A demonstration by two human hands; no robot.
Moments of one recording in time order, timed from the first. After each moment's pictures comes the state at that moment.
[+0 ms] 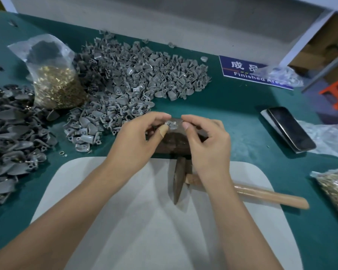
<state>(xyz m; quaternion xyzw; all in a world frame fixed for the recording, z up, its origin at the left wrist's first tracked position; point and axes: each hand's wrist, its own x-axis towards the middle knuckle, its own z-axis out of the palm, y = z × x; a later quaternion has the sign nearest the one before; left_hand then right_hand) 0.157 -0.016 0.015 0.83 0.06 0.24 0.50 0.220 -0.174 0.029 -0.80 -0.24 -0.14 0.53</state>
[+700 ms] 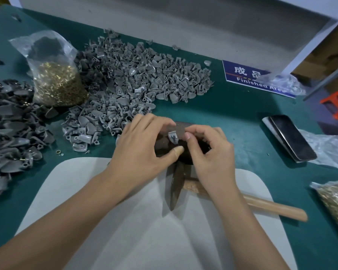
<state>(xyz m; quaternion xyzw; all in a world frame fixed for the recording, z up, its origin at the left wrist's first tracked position) 0.146 -0.028 0.027 0.92 0.04 0.23 0.30 0.223 -0.193 0.024 -0.81 -0.29 -0.12 0.50</state>
